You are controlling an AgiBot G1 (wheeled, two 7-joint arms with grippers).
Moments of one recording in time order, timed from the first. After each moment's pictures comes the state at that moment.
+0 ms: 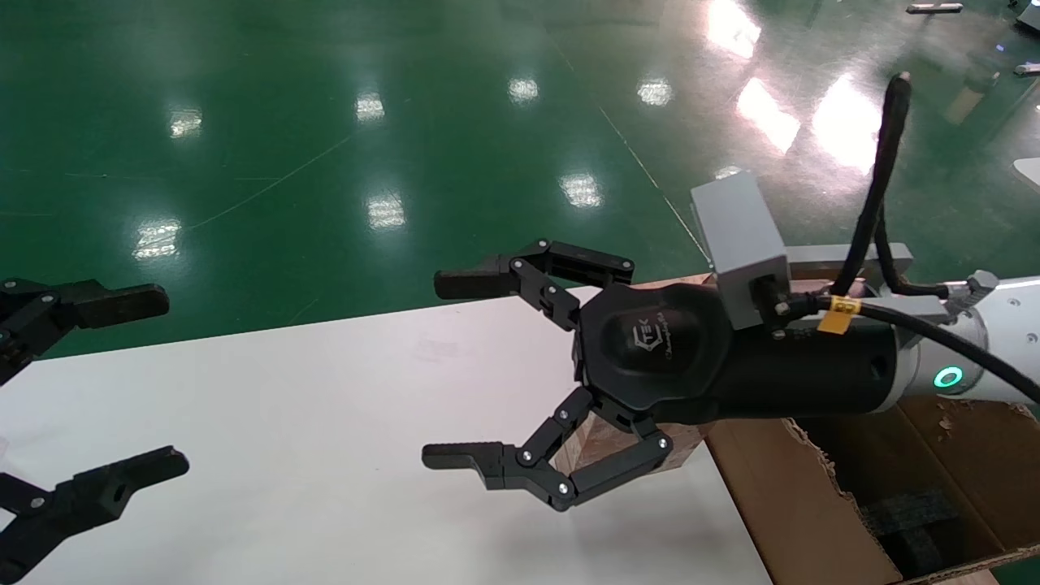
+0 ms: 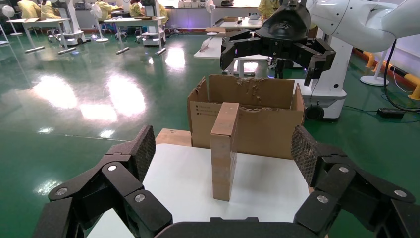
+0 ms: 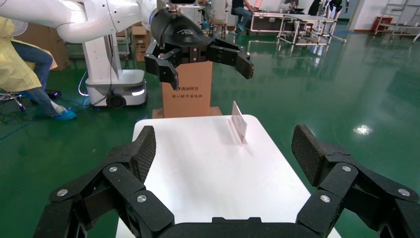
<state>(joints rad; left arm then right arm) -1.08 0.56 0.37 -1.23 0.65 1.44 -0.13 1.08 -0.61 -0.28 1.28 -0.73 -1.50 0.19</state>
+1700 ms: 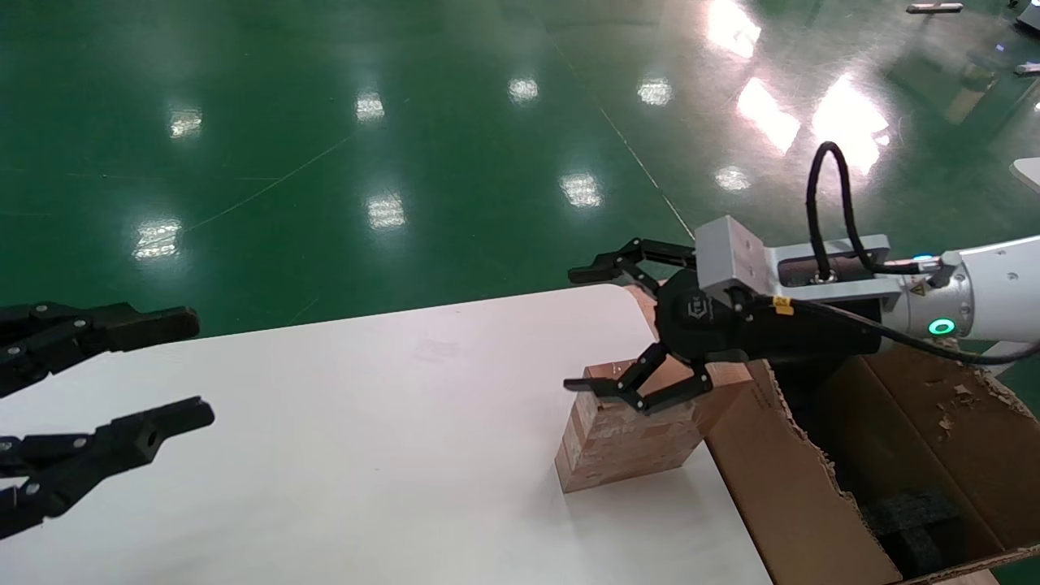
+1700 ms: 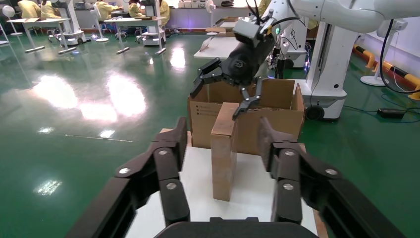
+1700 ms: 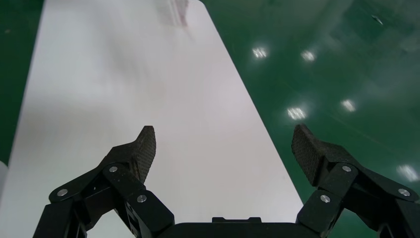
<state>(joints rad) -1.08 0.56 0.37 -1.23 0.65 1.44 -0.13 1.39 -0.58 -0.57 0.81 -1.03 -1.58 -0.20</state>
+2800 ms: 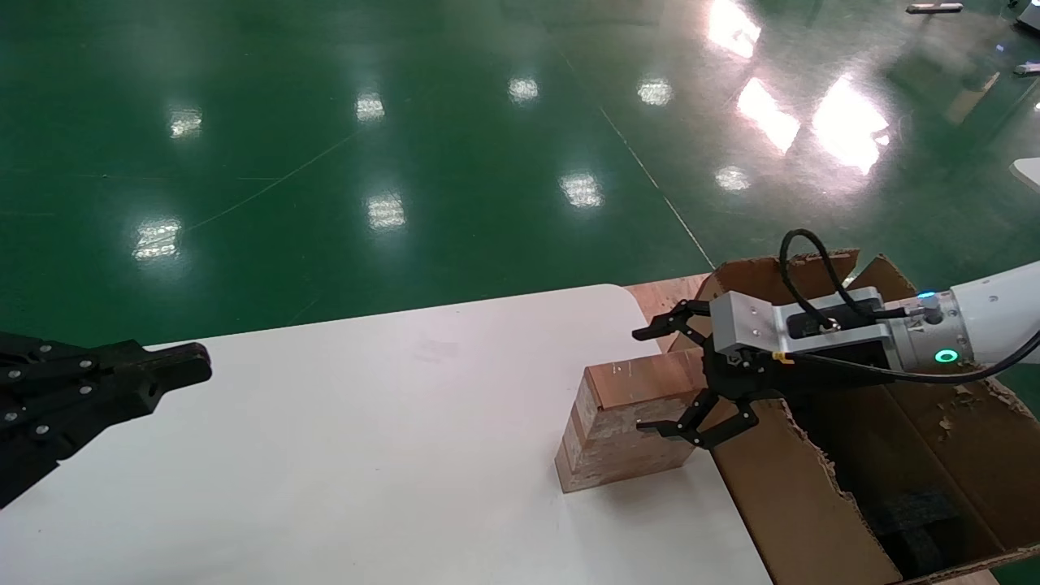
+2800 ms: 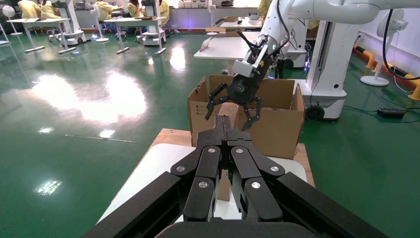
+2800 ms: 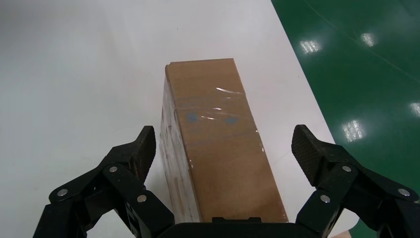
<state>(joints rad) -1.08 0.56 0.37 -1.23 0.65 1.44 -0.13 1.56 -0.62 -0.86 0.45 -1.14 -1.59 -0.46</state>
